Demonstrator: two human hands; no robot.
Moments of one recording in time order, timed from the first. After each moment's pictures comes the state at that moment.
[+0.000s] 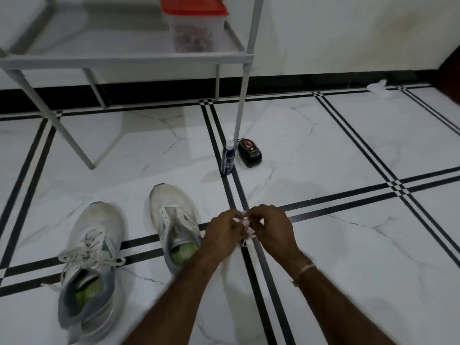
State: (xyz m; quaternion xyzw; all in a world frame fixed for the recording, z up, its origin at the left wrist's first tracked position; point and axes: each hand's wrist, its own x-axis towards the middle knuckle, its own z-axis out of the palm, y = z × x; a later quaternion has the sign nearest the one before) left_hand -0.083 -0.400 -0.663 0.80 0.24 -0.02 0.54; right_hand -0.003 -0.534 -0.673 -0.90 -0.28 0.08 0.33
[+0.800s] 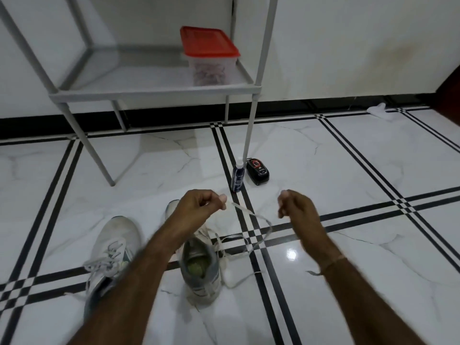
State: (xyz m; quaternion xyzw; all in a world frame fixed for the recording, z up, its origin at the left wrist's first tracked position) left_hand -0.106 -0.315 -0.566 0.77 0.19 0.06 0.60; right_hand 0.022 -0.538 -0.597 -0.78 -0.23 0.12 0.57
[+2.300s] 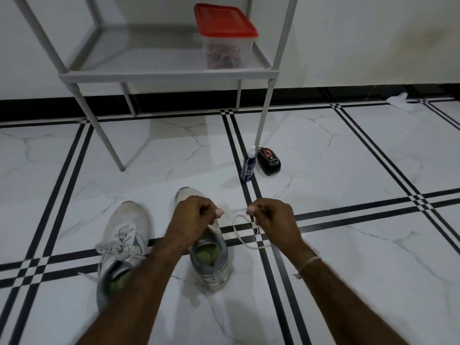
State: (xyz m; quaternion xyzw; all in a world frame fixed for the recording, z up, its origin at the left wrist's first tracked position) left_hand -0.128 -0.301 -0.613 0.85 0.26 0.05 0.46; right_hand -0.006 -0.489 -0.643 -0.83 -0.31 0.09 0.45
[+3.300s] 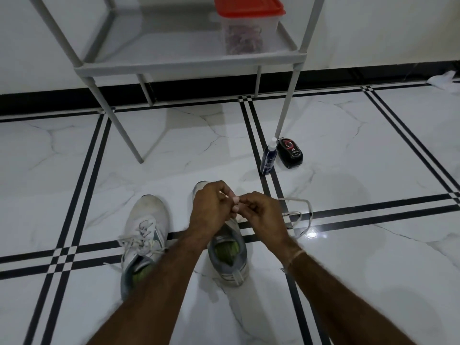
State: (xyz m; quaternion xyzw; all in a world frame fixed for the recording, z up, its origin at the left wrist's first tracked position) left_hand -0.107 -0.297 -0.607 0.77 0.34 0.09 0.53; right_hand -0.030 -0.424 -0.666 -0.73 -0.29 0.18 0.59
